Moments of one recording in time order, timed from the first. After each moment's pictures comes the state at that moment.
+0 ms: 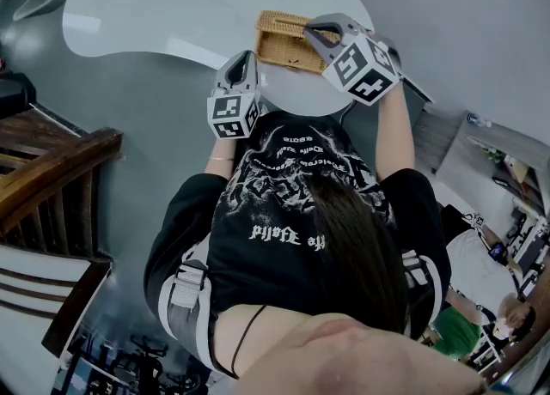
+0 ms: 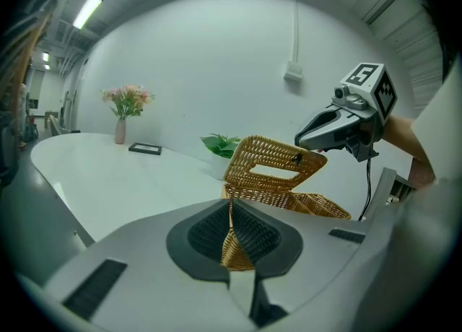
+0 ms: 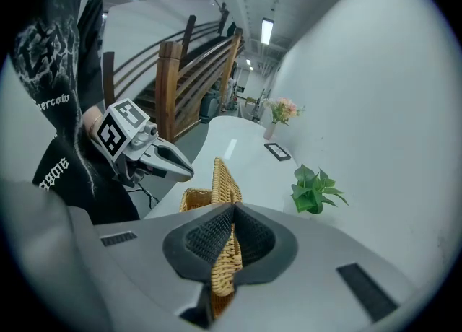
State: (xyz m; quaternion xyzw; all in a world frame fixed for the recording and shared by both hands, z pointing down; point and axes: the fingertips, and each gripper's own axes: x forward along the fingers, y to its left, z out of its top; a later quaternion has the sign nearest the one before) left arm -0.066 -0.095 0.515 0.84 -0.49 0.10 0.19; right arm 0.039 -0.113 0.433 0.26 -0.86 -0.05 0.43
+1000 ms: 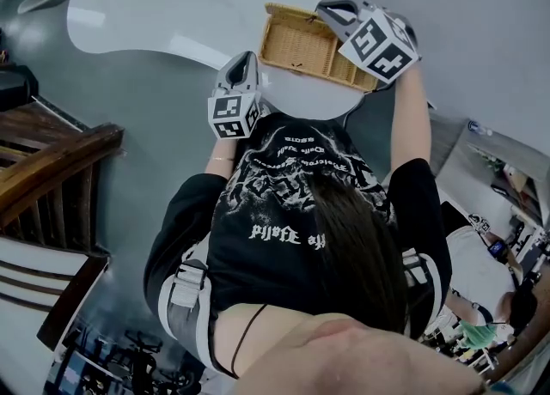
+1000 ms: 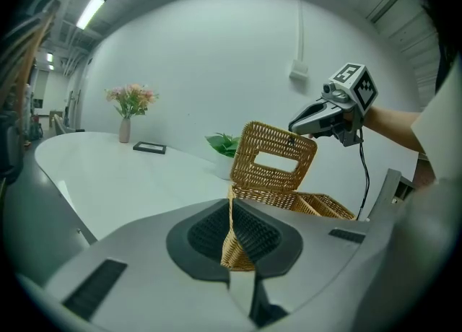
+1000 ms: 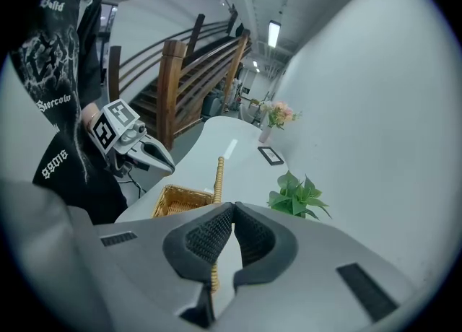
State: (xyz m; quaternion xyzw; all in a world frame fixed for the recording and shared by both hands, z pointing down) left arm -0.070 -0.110 0.525 0.83 -0.51 0.10 0.20; right arm 0.061 -0.171 0.420 0.24 -0.86 -0.08 0.44
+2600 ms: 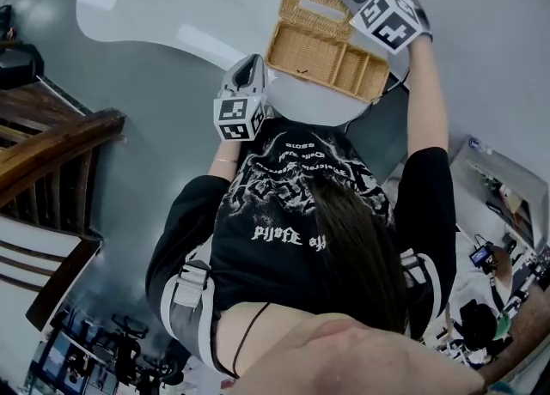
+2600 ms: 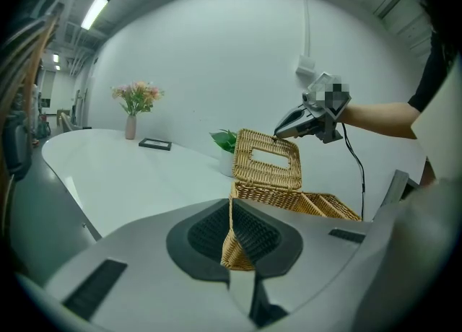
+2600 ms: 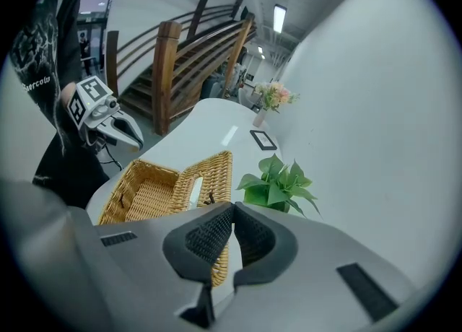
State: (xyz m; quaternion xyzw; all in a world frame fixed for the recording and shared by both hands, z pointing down) left arm -0.066 -0.119 0.535 0.81 -0.53 0.11 0.22; right arm 0.091 -0.257 0.451 0.23 -0.84 -0.09 0.49
